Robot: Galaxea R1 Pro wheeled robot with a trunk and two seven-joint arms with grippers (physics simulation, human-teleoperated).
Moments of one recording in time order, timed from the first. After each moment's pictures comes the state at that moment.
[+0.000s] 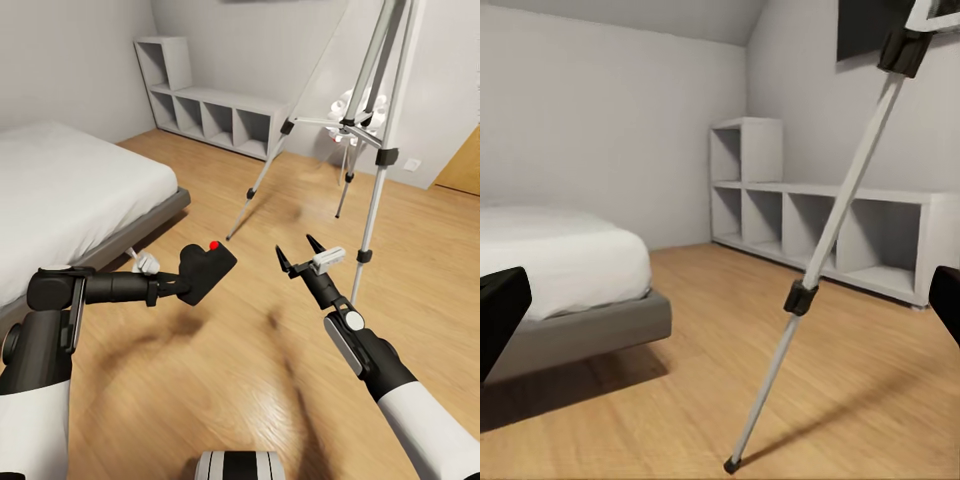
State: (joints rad) left arm -0.76 0.12 0.14 -1.63 -0.36 1.04 -1.56; right arm -0.74 -0.16 0.34 -1.09 -0.32 -0.50 0.23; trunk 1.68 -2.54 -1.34
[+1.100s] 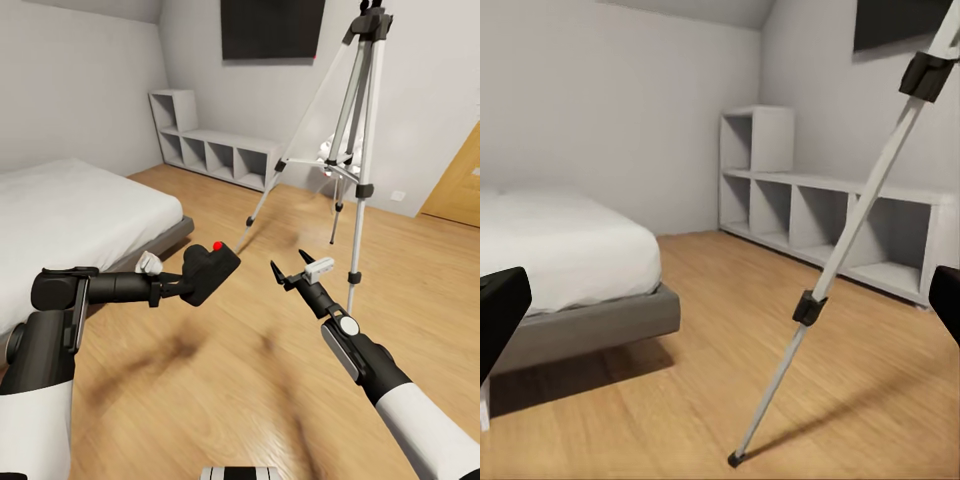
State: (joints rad) left arm -0.76 0.11 0.13 -1.63 -0.35 1.04 -1.56; right arm -0.74 -0.16 0.39 -1.01 -0.33 -0.43 0.23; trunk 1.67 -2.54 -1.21
